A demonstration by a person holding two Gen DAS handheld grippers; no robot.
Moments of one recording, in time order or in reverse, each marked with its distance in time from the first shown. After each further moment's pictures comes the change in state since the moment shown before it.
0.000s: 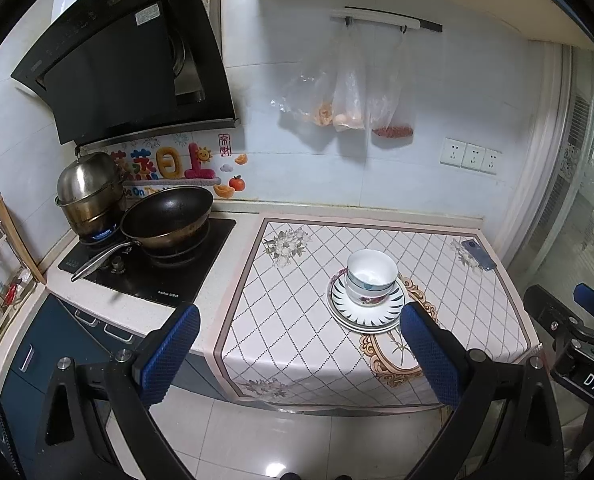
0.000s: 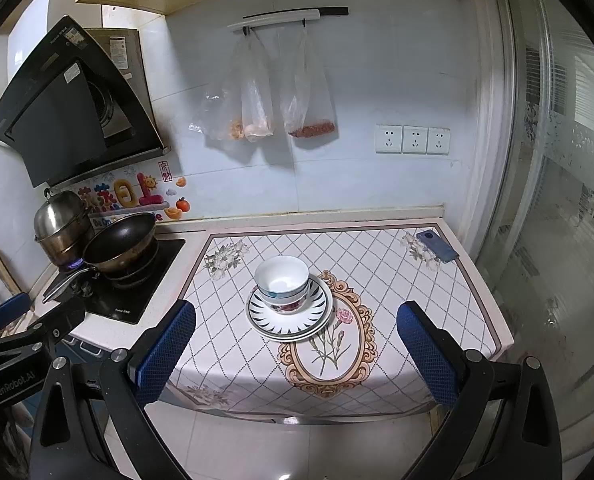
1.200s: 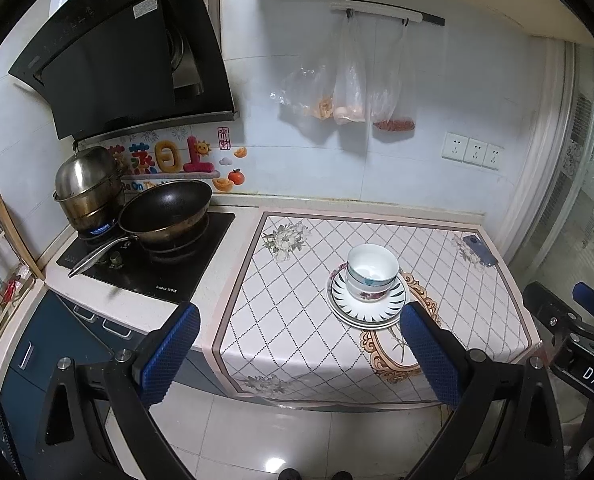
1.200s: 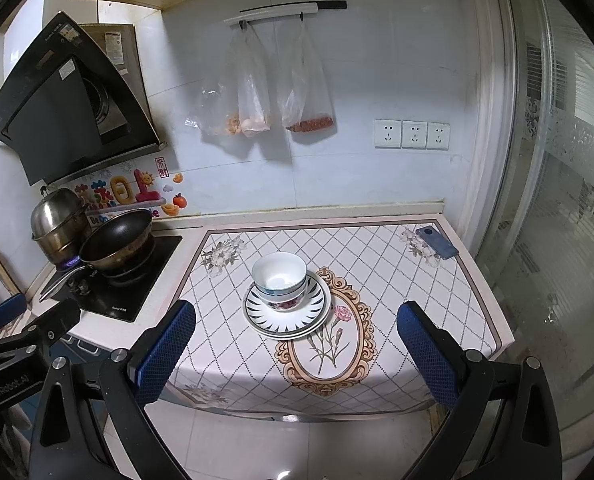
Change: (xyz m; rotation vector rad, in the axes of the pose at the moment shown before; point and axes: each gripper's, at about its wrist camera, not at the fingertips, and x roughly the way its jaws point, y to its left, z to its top) left arm 0.006 0.005 -0.002 -0.003 0.023 -0.004; right arm 0.008 0.006 -0.003 0.003 0.012 -0.010
